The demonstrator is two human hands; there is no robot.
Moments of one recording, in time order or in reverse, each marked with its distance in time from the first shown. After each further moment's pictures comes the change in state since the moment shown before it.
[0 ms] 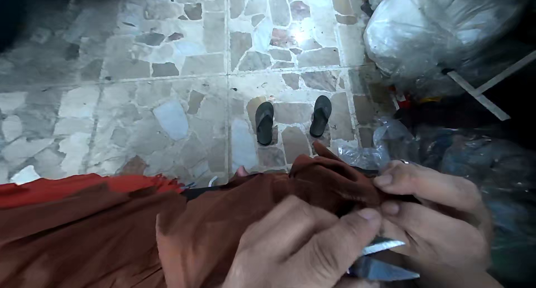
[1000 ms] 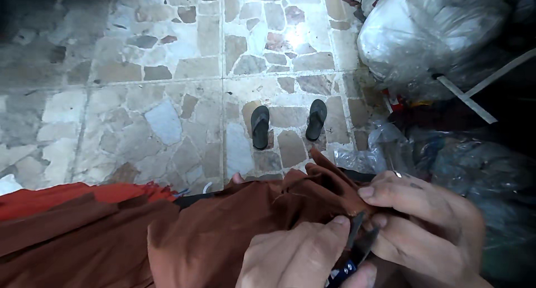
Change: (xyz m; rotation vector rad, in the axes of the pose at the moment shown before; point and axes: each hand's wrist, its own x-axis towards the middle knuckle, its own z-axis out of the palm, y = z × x) left_hand -0.005 -0.007 0.018 0.073 0.107 0.007; right_hand 0.002 -0.002 0.002 -0.007 -0.044 -0.009
